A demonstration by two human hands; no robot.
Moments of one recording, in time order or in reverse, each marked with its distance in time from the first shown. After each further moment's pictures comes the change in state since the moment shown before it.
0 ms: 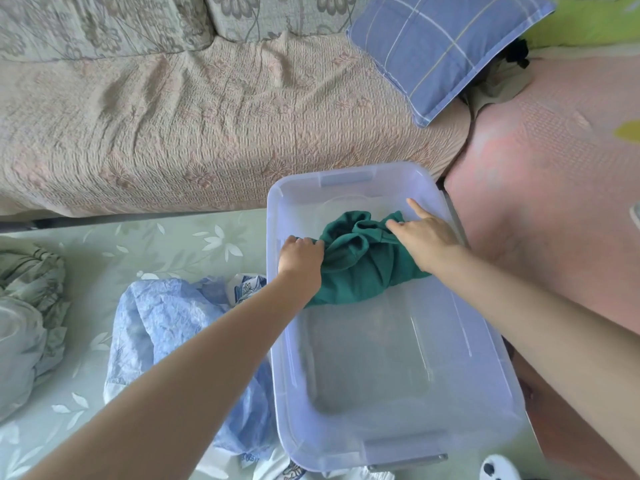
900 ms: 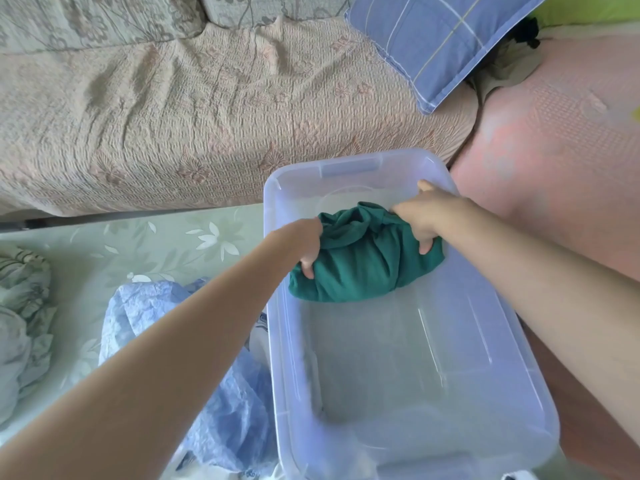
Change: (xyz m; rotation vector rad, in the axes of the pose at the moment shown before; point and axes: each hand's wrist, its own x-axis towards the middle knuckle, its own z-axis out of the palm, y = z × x) left_hand 0.048 -0.027 -0.018 -0.327 -0.356 0.005; right_hand 0.048 0.008 -0.013 0.369 -0.230 0.157
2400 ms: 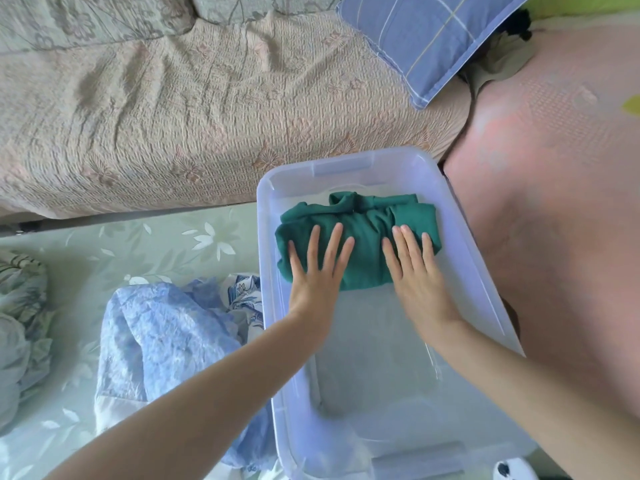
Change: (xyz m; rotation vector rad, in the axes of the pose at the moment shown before) left_hand -0.039 0.039 0.098 0.406 0.582 -0.004; right_hand -0.058 -0.006 0.127 -0.758 0.547 -0.003
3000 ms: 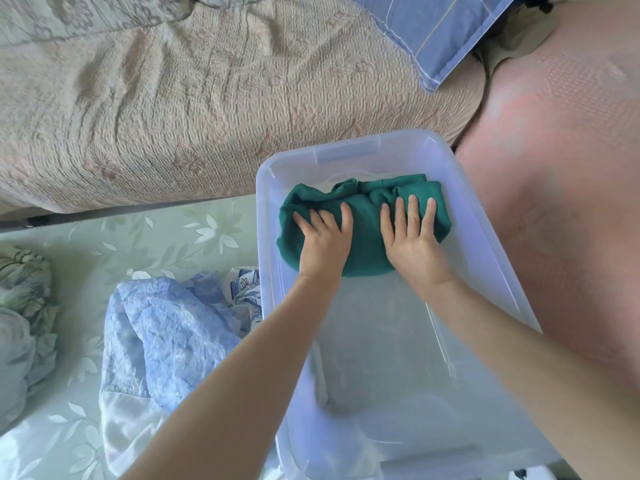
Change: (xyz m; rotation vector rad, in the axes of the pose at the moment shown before) left_hand 0.059 0.000 -0.001 0.087 0.040 -0.135; right_hand 0.049 -0.003 0.005 -0.191 0.189 0.057
